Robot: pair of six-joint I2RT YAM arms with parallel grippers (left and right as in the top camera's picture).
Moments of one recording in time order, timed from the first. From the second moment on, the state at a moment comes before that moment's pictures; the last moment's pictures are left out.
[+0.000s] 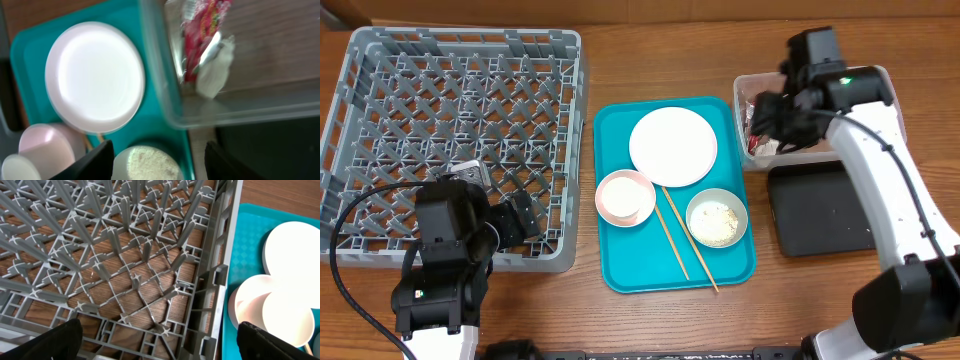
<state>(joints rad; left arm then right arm) 0.11 0.85 0.87 -0.87 0.03 -0.21 0.20 1.72 1.62 -1.14 -0.10 0.36</state>
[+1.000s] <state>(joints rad) 0.11 0.85 0.87 -0.87 0.03 -0.21 0.64 1.72 1.09 -0.74 0.00 0.66</state>
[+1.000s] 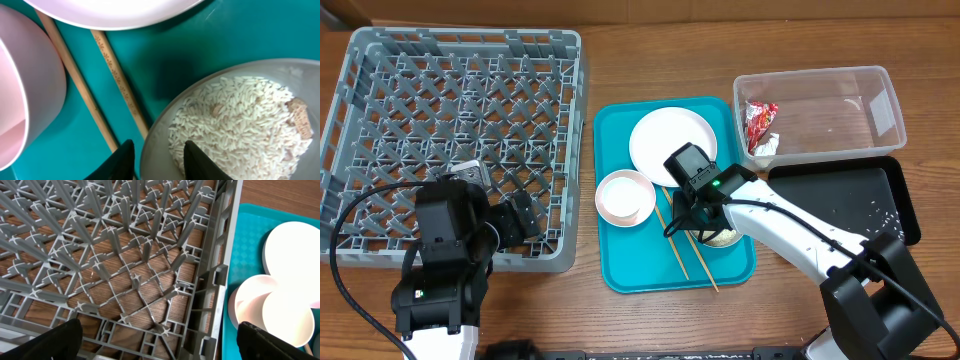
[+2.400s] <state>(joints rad) 0.11 0.85 0.87 -0.87 0.03 -0.21 0.68 1.73 1.15 -0.90 0.09 0.79</state>
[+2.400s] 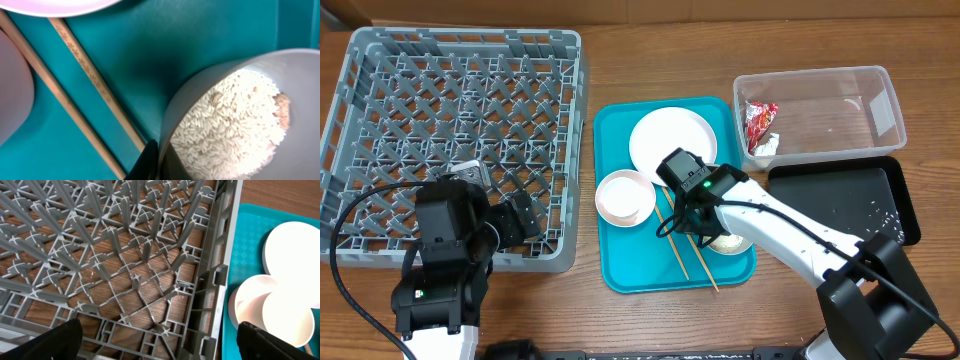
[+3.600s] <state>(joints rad) 0.11 0.85 0.87 -0.87 0.03 -0.21 -0.25 1.50 1.20 -0.93 -0.61 0.31</state>
